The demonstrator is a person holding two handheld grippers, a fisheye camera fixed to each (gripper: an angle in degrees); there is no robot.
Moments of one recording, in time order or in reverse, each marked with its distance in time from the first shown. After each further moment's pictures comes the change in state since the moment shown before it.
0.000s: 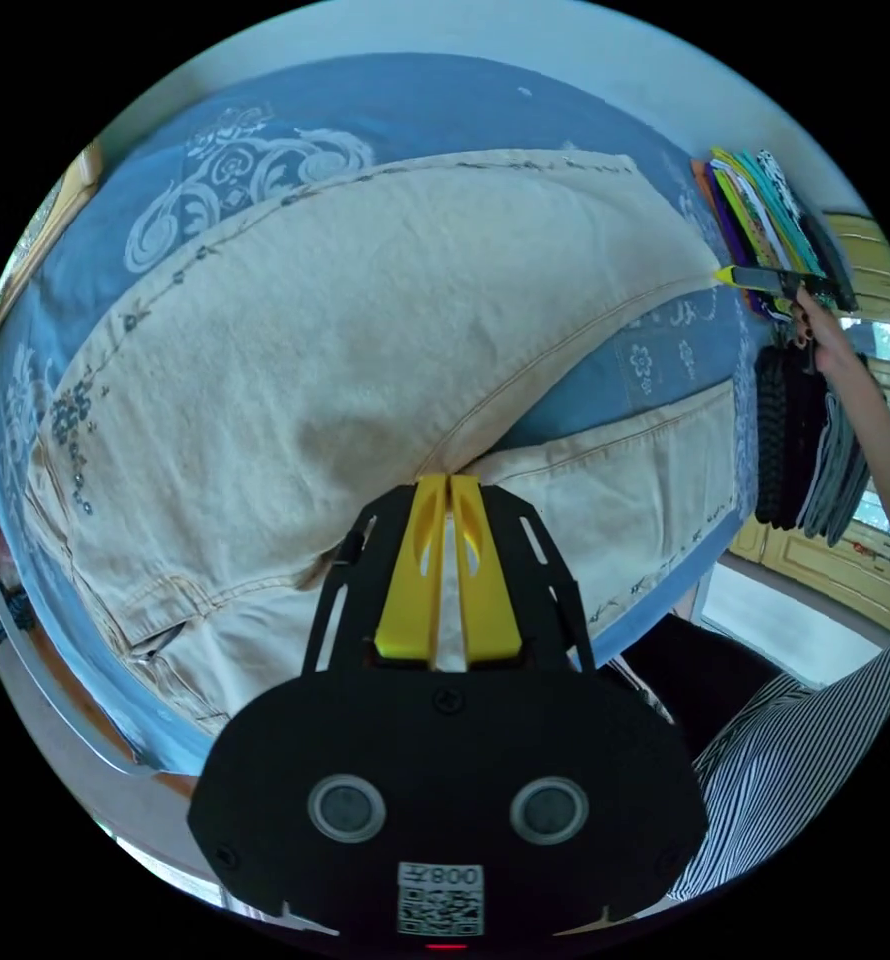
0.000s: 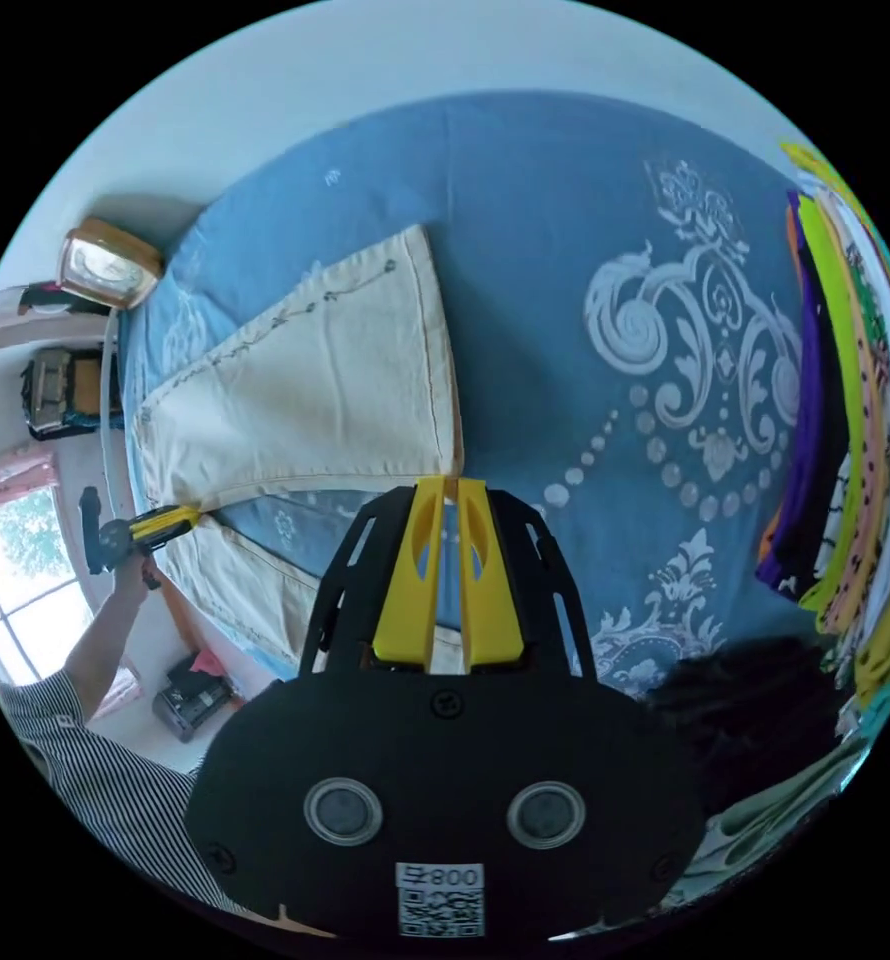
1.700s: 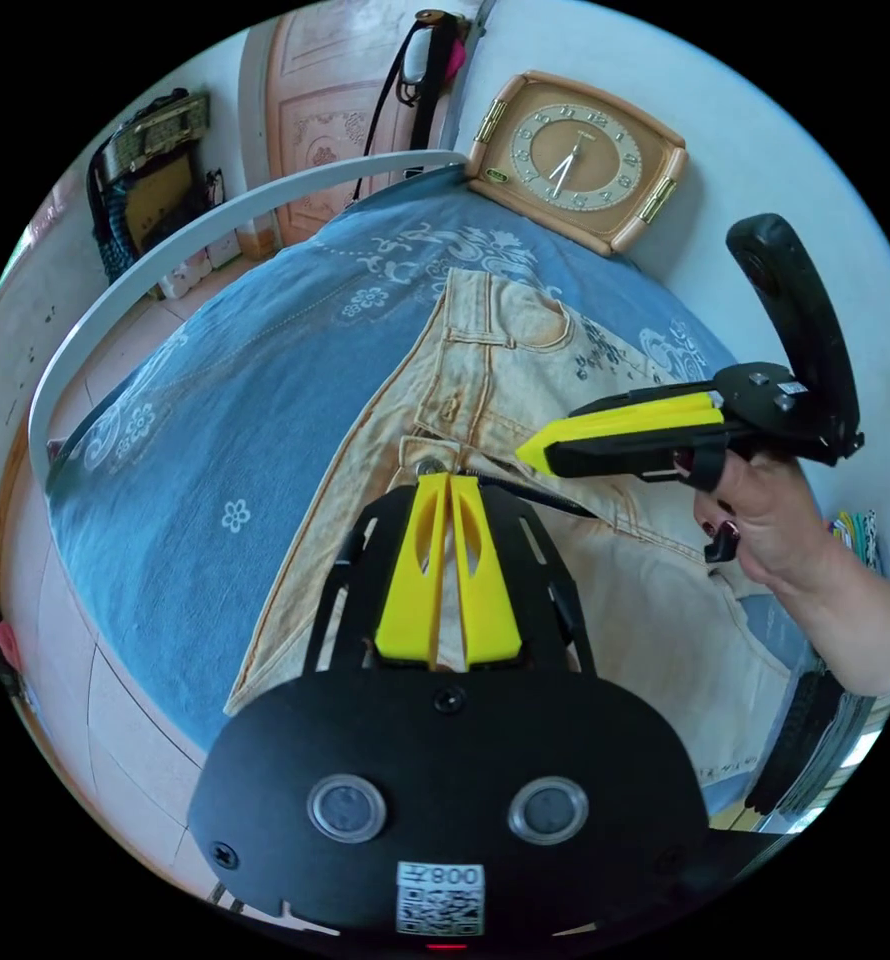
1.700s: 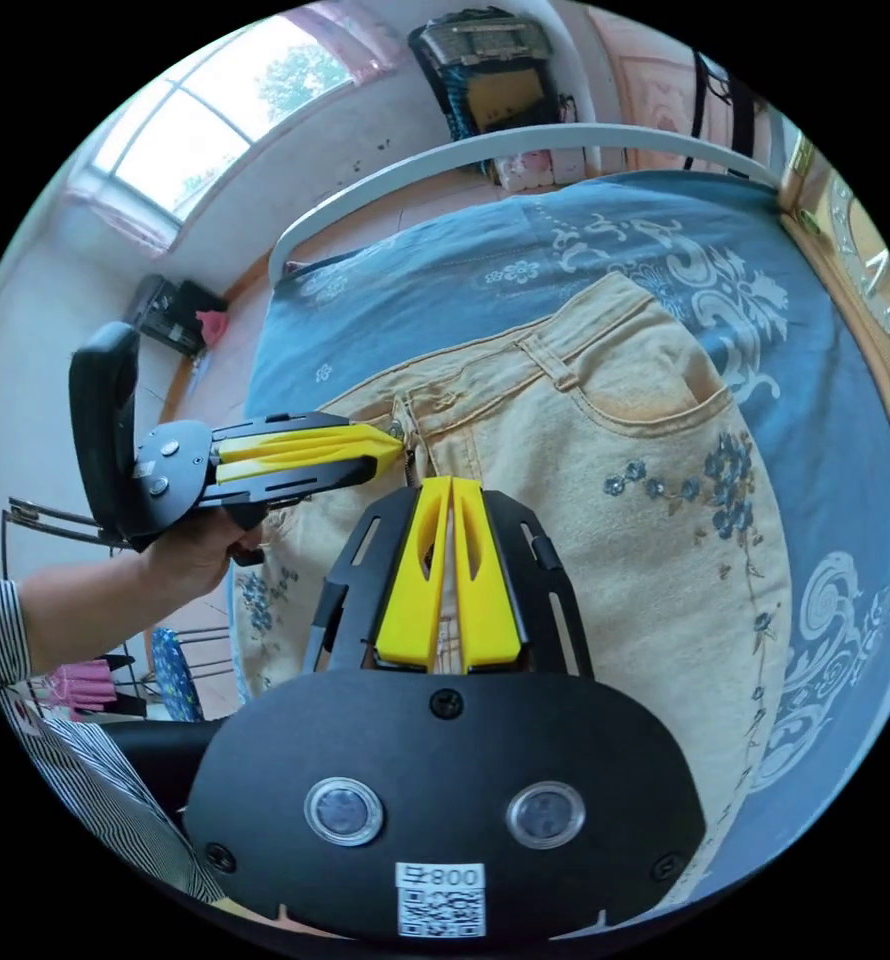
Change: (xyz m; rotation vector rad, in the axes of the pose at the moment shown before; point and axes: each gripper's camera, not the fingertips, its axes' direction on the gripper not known) left arm -0.234 0.359 -0.178 0.646 -0.141 -0.799; right arm -0.676 -0.014 0.171 -0.100 -0.023 -1.271
